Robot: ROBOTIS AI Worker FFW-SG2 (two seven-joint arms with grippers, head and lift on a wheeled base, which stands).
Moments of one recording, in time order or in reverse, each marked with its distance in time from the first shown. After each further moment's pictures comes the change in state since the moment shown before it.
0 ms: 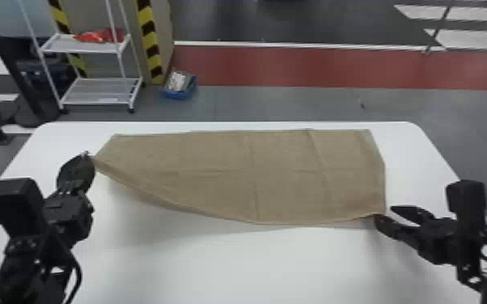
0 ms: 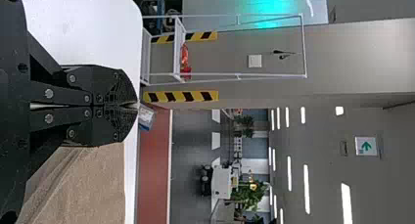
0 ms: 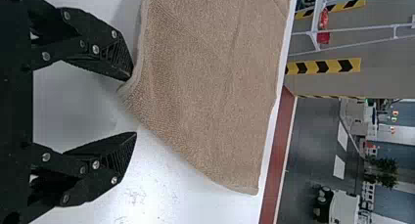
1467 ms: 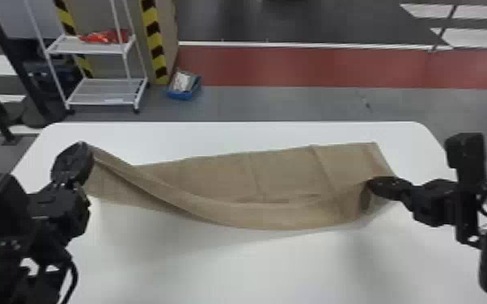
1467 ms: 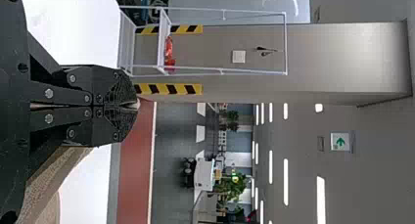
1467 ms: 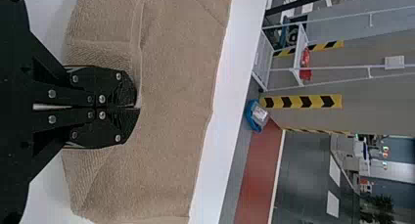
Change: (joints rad) left arm 0.065 0.000 0.025 -0.135 0.034 0.009 -0.020; right arm -0.121 -0.027 0.101 -0.095 0.040 0.207 0.159
